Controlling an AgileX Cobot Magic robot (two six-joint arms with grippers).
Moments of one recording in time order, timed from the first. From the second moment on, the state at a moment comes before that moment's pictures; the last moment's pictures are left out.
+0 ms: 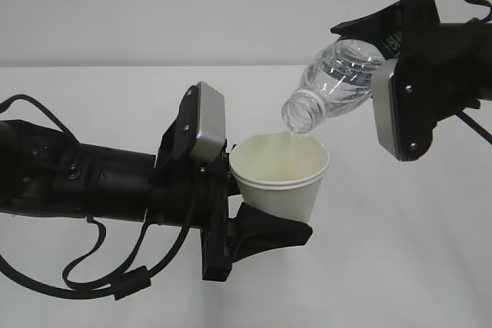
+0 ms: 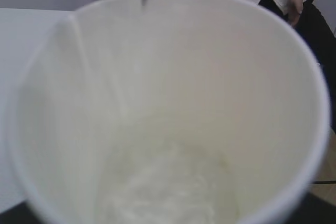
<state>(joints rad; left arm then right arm) -0.59 1.86 -0.80 1.15 -0.98 -0.60 0.25 1.40 -0.78 -1.05 -0.40 -0.77</state>
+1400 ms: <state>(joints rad) -0.59 1.86 -0.80 1.15 -0.98 -0.60 0.25 1.40 -0.78 -1.05 -0.40 -0.80</state>
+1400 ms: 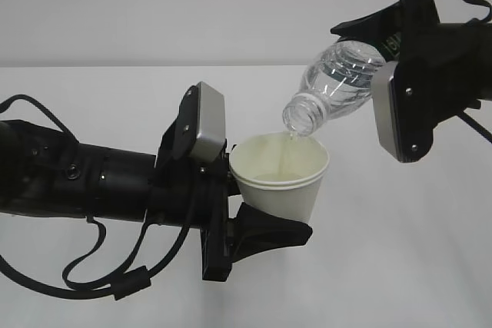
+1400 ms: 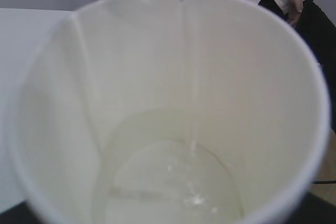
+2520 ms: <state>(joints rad) -0.59 1.86 -0.80 1.15 -0.98 -0.59 0.25 1.40 -0.78 -1.05 -0.40 -0.80</state>
